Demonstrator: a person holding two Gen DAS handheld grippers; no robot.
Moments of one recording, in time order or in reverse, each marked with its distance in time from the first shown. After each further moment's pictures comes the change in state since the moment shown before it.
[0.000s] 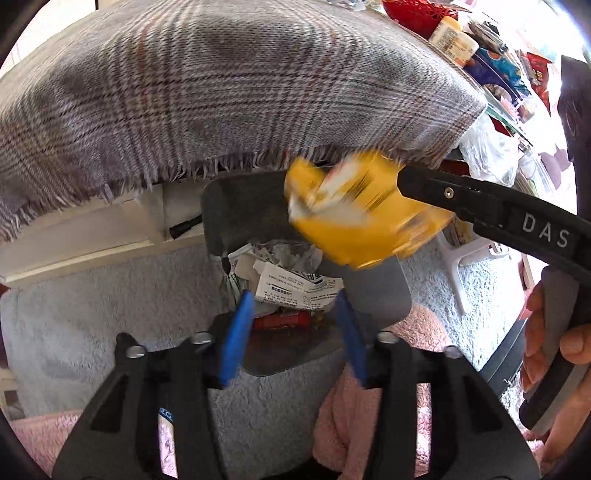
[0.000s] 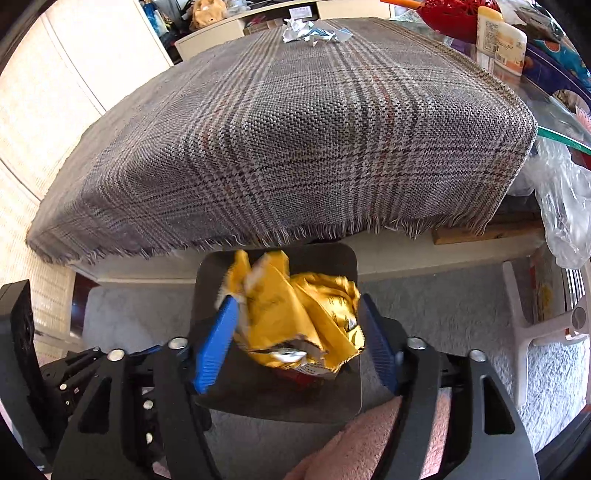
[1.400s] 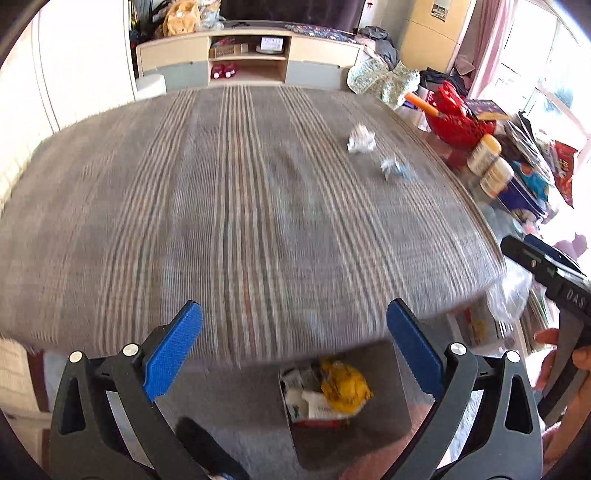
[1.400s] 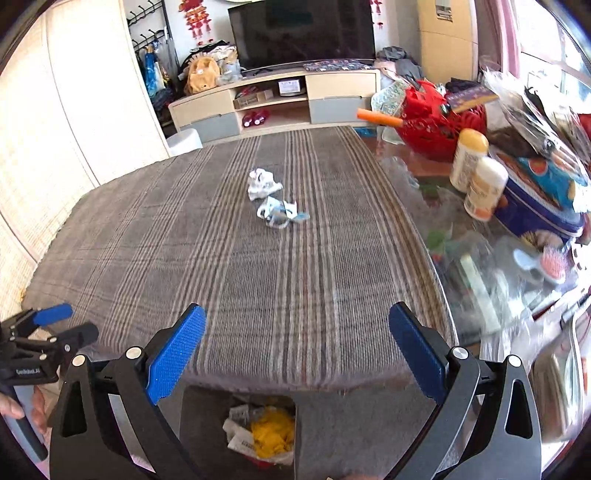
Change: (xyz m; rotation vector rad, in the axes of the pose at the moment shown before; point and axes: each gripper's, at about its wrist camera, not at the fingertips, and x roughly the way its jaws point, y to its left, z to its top) left arm -0.102 0.033 0.181 -0.043 -0.231 0.130; right arm -0.080 -0.038 0.154 -0.039 -0.250 -0.068
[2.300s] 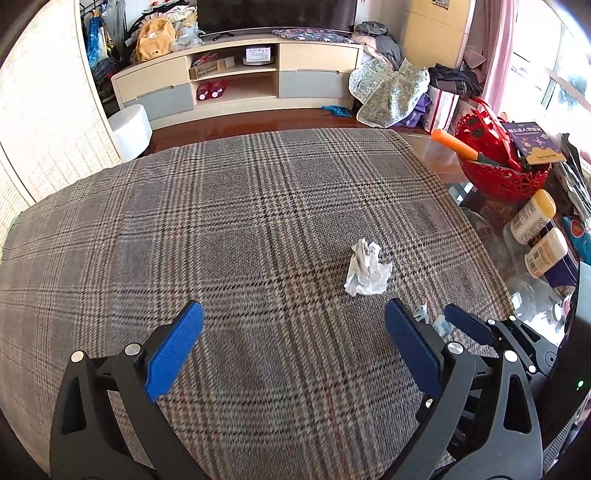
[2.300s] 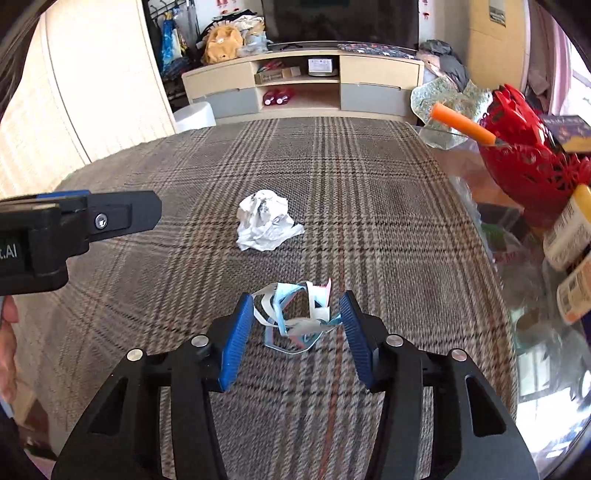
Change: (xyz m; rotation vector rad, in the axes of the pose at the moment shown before) left arm 0.121 -0.057 0.178 0.068 0.000 0.064; right arm 0.152 0.021 0.081 -0.127 0.086 0.043
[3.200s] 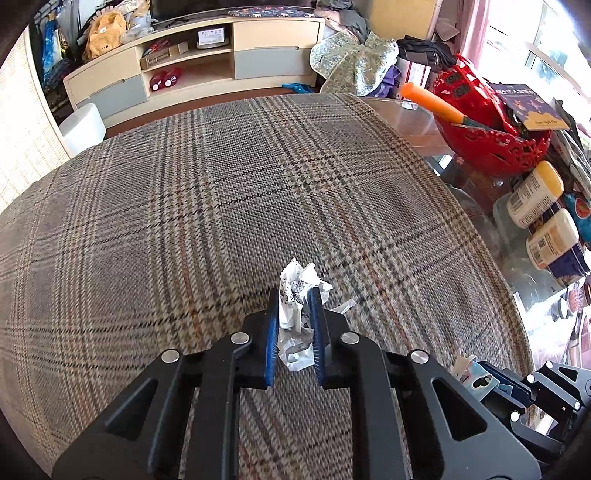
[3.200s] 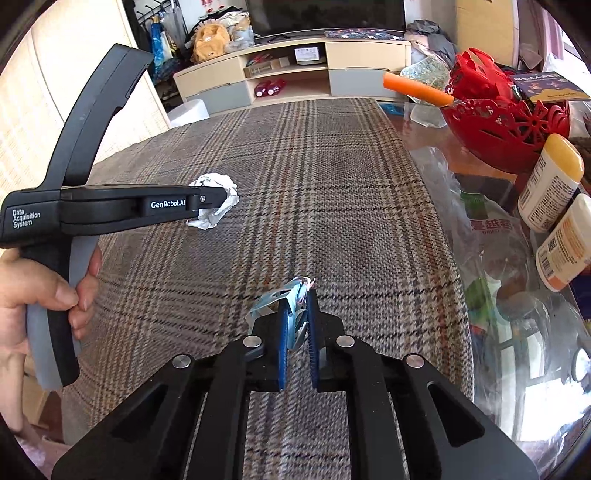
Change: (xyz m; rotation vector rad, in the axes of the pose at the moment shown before) left arm 0.071 -0.052 0.009 0.087 0.065 -0.094; right arm -0.028 -0.051 -0.025 0.061 0.037 0.046
